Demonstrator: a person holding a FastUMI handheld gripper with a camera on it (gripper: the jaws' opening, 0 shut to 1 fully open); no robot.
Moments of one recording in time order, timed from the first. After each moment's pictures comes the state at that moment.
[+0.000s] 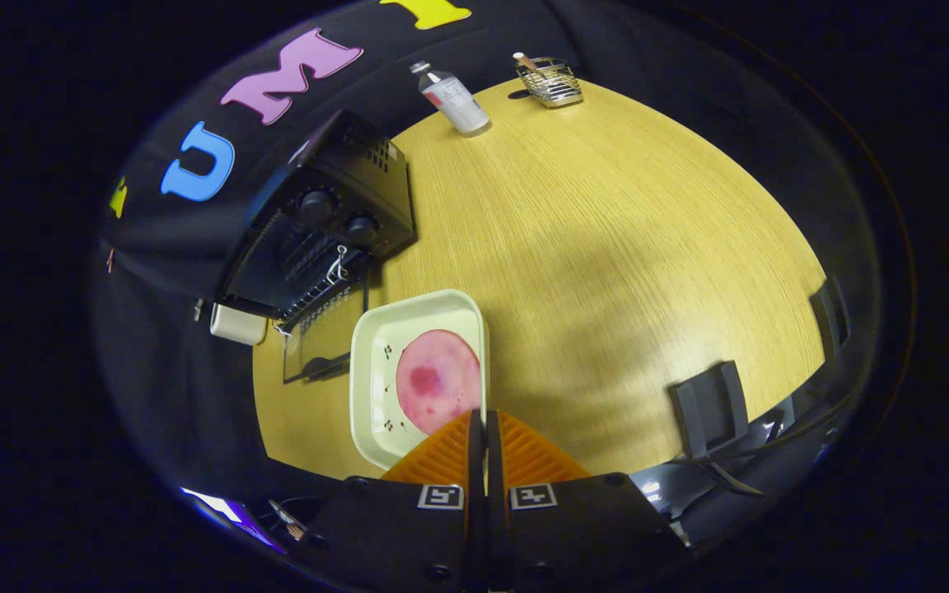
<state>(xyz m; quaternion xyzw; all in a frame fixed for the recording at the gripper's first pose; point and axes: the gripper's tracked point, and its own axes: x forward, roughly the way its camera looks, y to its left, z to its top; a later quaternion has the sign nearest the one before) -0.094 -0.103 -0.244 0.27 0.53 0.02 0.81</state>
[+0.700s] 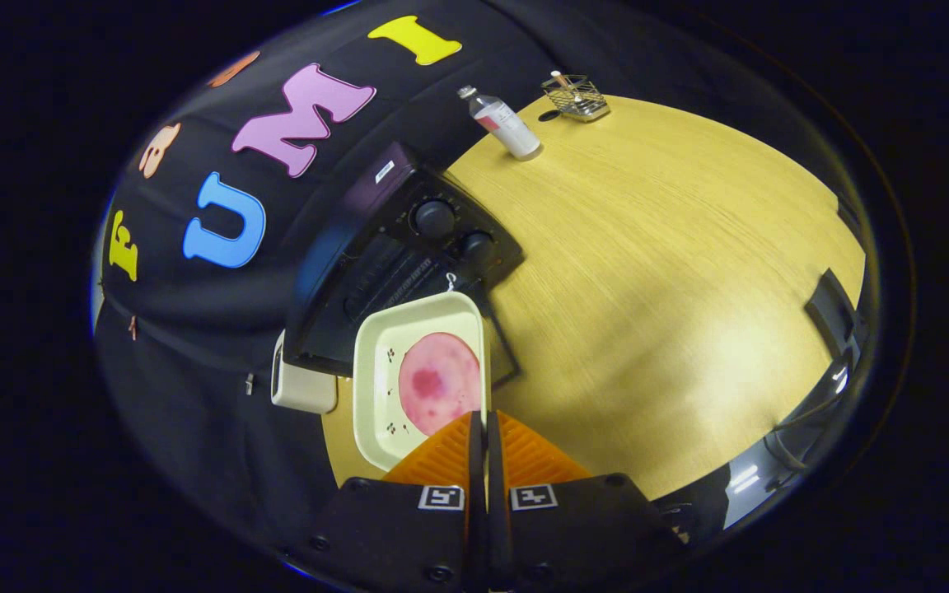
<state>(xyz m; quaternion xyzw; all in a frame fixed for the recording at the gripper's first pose) -0.034 0.042 -0.212 0.38 0.42 0.00 0.82</state>
